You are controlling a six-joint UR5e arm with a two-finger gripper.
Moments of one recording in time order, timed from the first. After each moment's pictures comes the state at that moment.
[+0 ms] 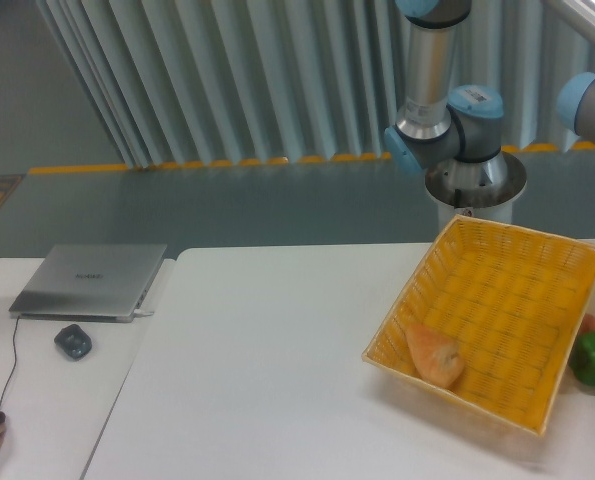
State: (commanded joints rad) arm 2.66 -1.84 -1.52 -1.31 1.55 1.87
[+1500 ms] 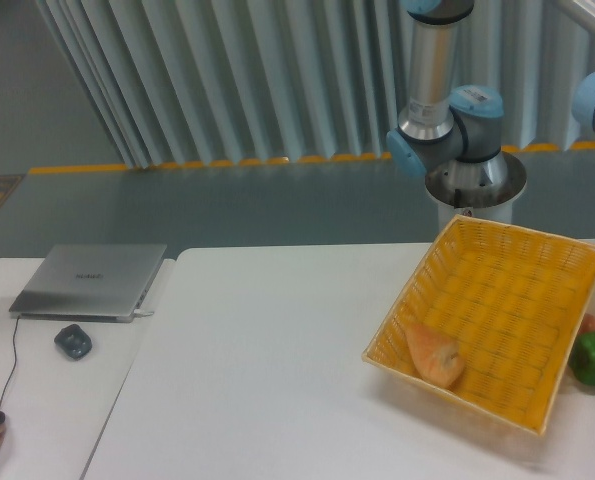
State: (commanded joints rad) arm 2.74 -1.82 -1.58 -1.22 1.38 2.00
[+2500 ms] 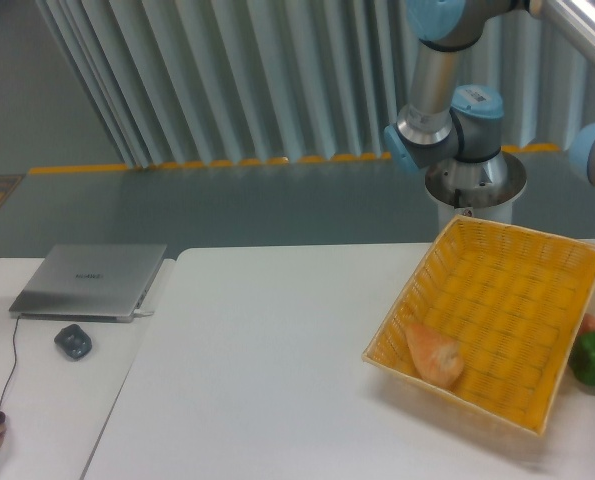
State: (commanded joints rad) arm 2.64 -2.06 -1.37 -1.03 1.69 2.31
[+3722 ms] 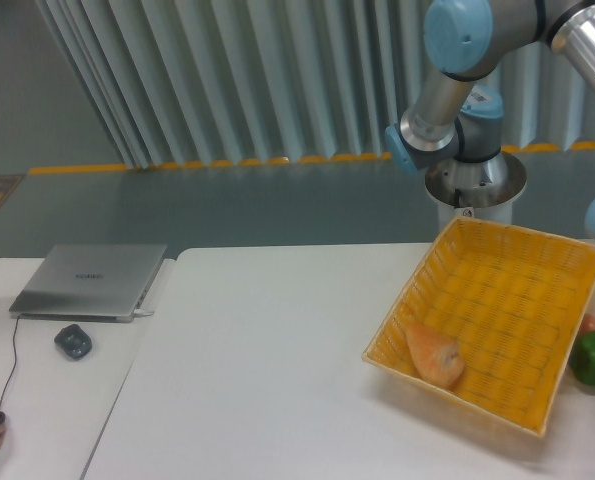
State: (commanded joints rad) arm 2.64 -2.16 -1.41 -0.89 1.77 2.38
